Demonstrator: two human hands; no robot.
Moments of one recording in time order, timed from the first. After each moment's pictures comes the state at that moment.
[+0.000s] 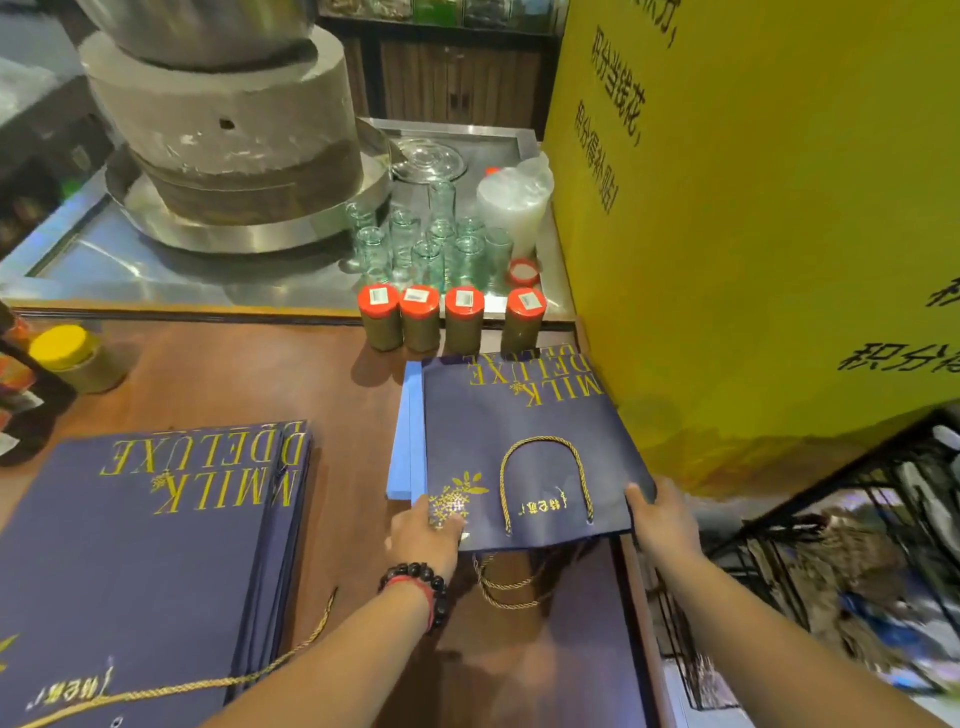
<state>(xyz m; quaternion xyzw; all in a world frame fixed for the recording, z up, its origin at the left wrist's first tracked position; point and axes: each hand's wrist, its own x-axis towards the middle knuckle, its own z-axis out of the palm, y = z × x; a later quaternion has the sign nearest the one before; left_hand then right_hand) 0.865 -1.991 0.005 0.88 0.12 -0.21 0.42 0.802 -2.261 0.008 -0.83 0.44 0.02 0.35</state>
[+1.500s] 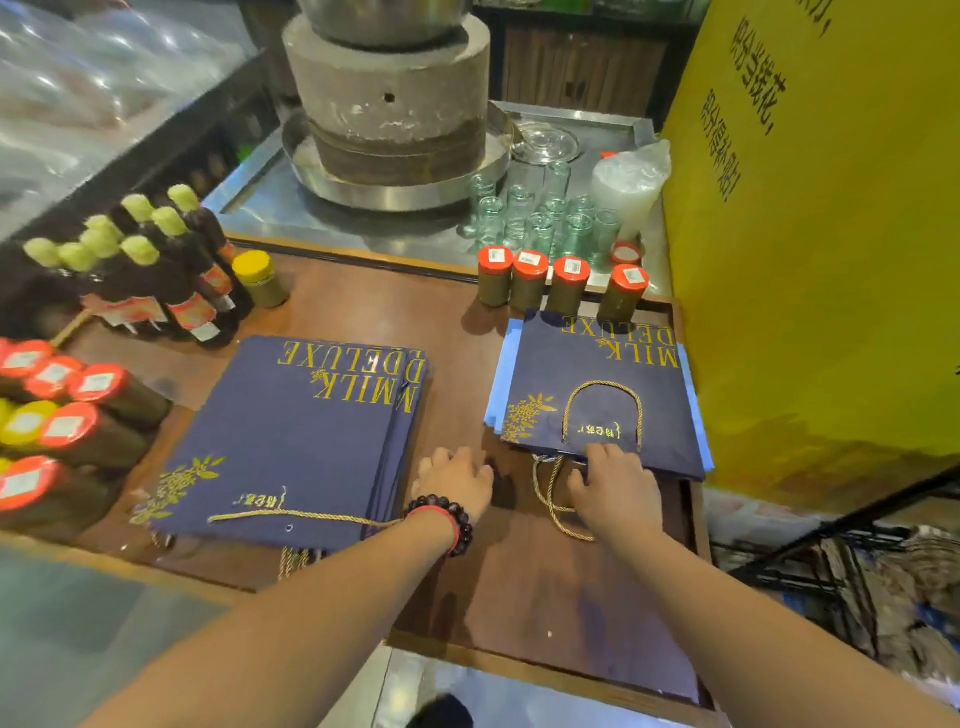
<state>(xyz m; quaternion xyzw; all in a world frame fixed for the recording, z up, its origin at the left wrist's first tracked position) 0.823 -1.910 0.048 0.95 0.04 -0.23 0.21 0.785 -2.101 0.058 -0.99 0.13 0.06 0.08</state>
